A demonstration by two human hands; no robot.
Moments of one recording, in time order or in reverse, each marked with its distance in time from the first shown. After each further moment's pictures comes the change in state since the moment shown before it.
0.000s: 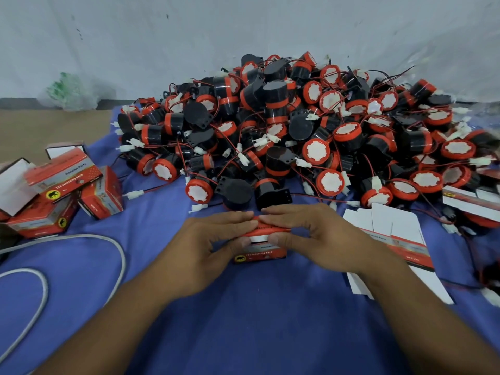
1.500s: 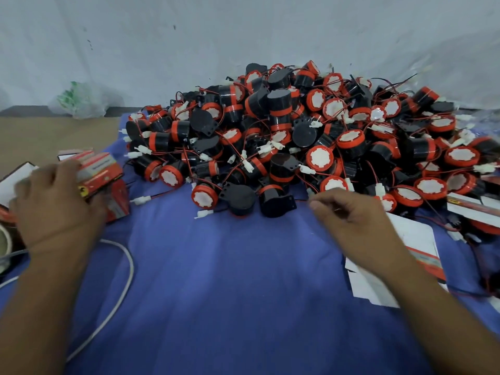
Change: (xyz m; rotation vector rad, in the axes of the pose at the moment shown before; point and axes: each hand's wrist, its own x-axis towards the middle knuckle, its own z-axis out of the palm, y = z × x) left_hand -0.022 -0.095 -0.154 0.812 0.504 -0.729; right_hand -0.016 -0.012 -0.024 -0.052 0.483 0.255
